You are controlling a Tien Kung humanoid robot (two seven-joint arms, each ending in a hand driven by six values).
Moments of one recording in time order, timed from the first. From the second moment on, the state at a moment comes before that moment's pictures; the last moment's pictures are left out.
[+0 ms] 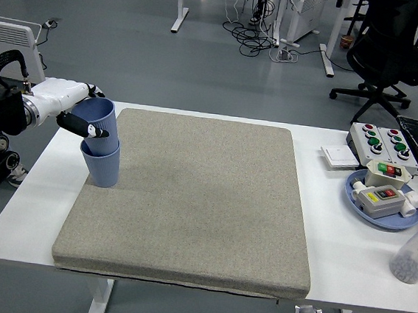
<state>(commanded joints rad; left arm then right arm) -0.85 0.50 -1.07 -1.02 2.14 -0.34 0.09 0.17 -0.19 0.17 0.22 -0.40 -0.11 -0.19</state>
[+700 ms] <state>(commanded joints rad) -0.82 0.50 -1.10 -1.02 1.98 -0.17 0.12 0.16 -0.19 0.17 0.22 -0.40 -0.11 -0.19</state>
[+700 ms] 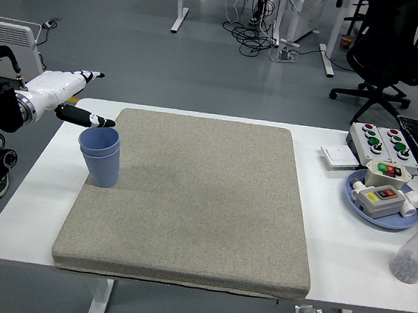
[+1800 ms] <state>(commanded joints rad) -0.19 0.20 -1.62 -1.34 0.70 0.04 -0.08 0.16 -0.19 0.18 0.22 -0.42 -0.12 -0.18</state>
